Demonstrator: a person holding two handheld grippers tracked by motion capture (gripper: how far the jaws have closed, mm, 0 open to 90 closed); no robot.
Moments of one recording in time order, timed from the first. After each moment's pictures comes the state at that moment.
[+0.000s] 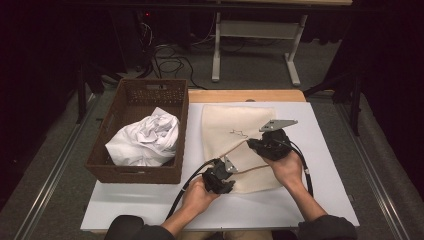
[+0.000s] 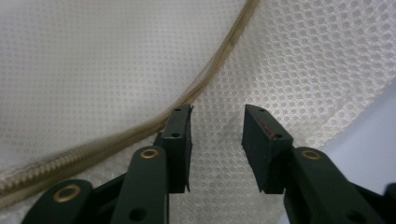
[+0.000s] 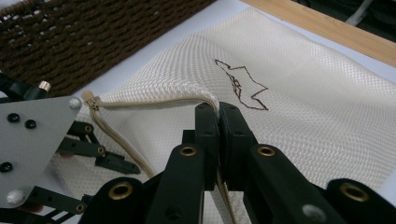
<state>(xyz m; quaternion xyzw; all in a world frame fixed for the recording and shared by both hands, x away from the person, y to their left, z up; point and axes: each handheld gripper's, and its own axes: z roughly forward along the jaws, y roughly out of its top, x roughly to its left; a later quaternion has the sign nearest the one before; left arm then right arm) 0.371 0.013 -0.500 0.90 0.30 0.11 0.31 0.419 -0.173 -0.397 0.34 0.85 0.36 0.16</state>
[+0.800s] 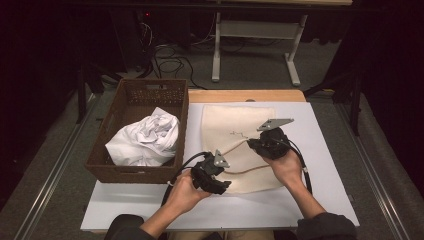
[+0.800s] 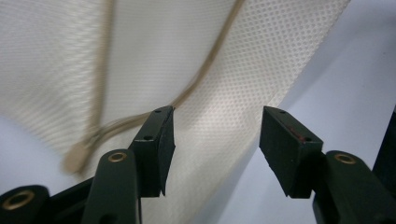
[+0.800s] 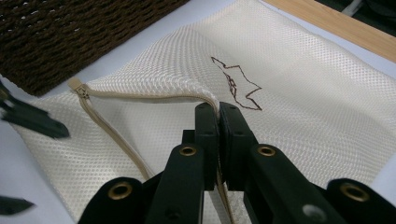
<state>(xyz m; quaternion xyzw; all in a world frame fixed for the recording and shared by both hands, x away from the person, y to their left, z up) 0.354 0.049 -0.432 0.90 0.29 0.10 0.31 0.423 -0.169 -0.398 0.35 0.86 0.34 0.16</state>
